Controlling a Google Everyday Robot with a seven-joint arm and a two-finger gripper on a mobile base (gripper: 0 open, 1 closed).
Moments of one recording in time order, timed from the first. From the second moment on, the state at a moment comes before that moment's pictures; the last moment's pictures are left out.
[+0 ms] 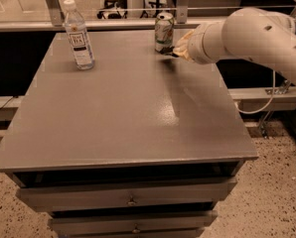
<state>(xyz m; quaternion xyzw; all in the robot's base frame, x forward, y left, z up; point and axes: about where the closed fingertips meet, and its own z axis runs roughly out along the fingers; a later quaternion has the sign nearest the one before) 0.702 -0.123 0.906 -0.53 0.69 -0.09 0.48</state>
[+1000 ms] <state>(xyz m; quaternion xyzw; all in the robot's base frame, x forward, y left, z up) 0.761 -0.130 0.864 -0.53 0.70 -0.10 0.46</state>
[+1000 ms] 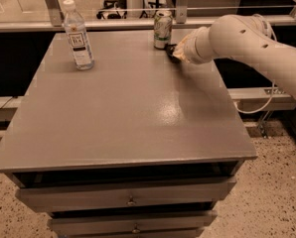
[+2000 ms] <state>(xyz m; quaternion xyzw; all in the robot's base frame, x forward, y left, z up) 0.751 -0.132 0.875 -0.53 0.71 -0.07 0.46</state>
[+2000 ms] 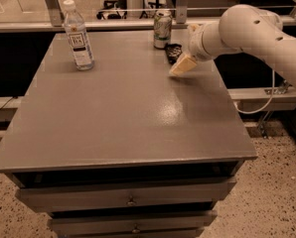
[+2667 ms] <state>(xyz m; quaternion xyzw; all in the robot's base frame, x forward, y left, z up) 0.714 -0.190 0.914 -0.48 0.72 0.04 0.50</state>
